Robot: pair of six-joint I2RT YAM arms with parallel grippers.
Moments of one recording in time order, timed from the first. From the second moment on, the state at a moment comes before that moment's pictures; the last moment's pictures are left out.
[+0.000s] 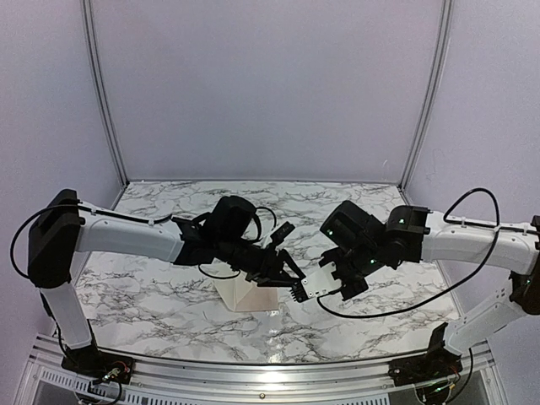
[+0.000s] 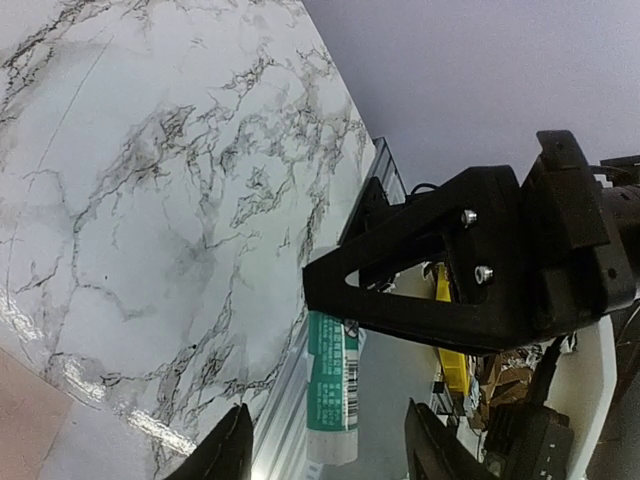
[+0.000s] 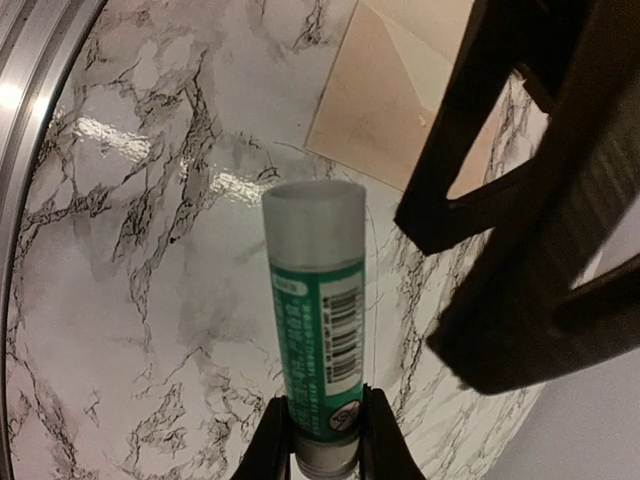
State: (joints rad) left arm -0.98 1.82 1.18 0.07 0.71 -0.80; right arm 1.02 1.37 1.08 -0.84 0.05 -1.03
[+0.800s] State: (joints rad) left arm -0.99 1.89 1.23 0.08 0.82 -0.83; right arm 1.06 1.38 1.13 -0.82 0.08 -1.02
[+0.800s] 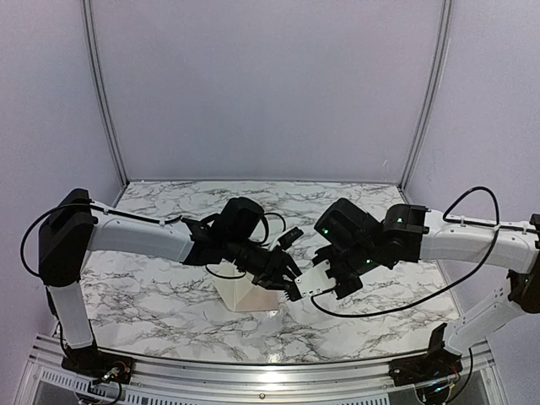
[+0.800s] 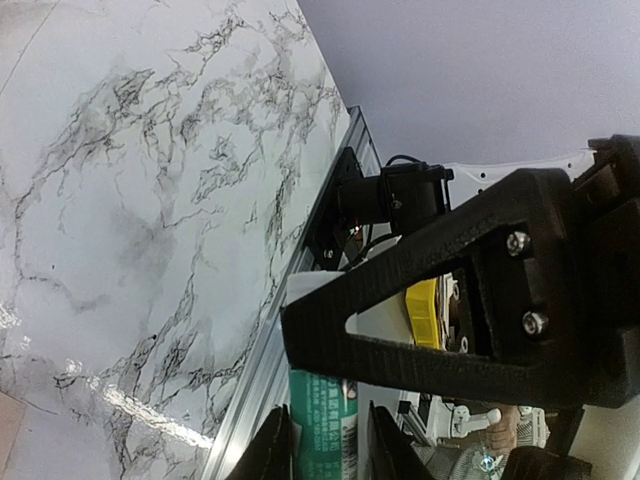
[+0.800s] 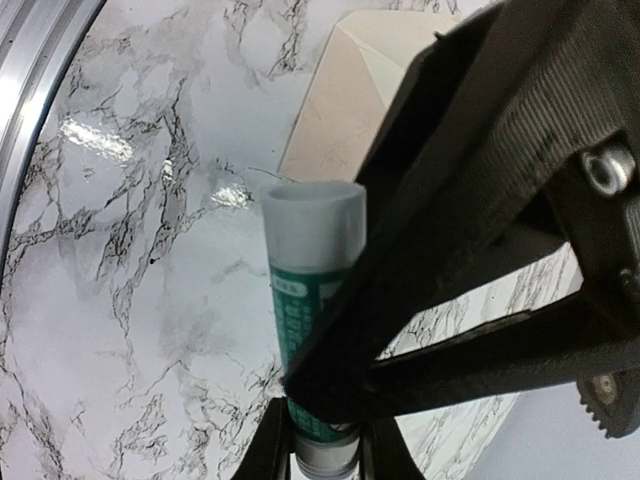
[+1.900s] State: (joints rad) left arm -1.00 1.68 1.03 0.20 0.55 -0.60; right arm 0.58 1.18 1.33 -0.76 -0.38 -0.72
